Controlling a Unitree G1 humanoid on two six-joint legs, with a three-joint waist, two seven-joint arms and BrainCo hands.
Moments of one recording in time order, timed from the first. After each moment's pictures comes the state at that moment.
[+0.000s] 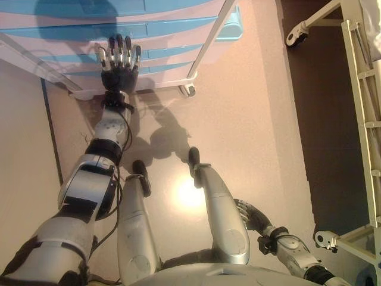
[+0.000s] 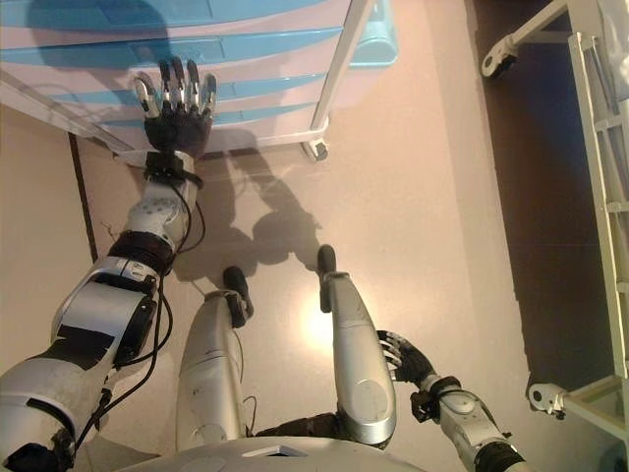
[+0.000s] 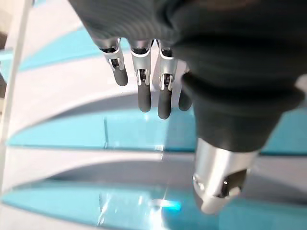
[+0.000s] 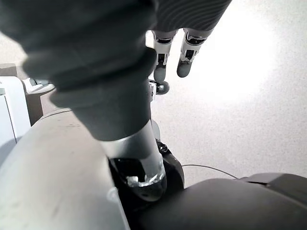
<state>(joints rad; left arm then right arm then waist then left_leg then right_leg) -0.93 0.43 -0.19 0.98 -1.91 -0.08 -0.50 0.02 -0.48 0.59 0.72 0.60 -0.27 0.25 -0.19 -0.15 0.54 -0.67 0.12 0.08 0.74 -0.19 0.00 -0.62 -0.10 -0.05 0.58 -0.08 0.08</state>
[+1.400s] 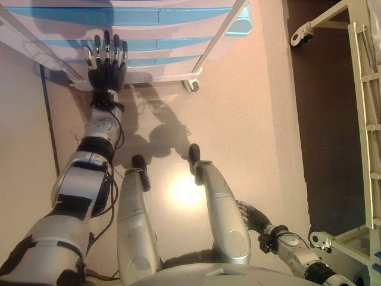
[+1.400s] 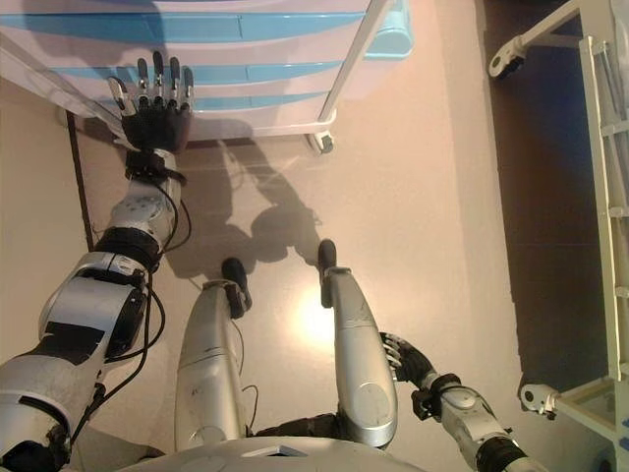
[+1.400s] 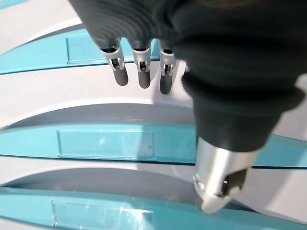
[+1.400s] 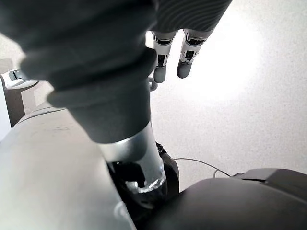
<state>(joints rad) -0.98 0.48 -0.18 1.02 -1.93 -0.09 -0.57 0.01 -0.50 0.60 0.70 0.63 -0.20 0.27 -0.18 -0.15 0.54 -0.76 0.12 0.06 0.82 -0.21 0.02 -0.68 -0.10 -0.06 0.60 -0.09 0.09</state>
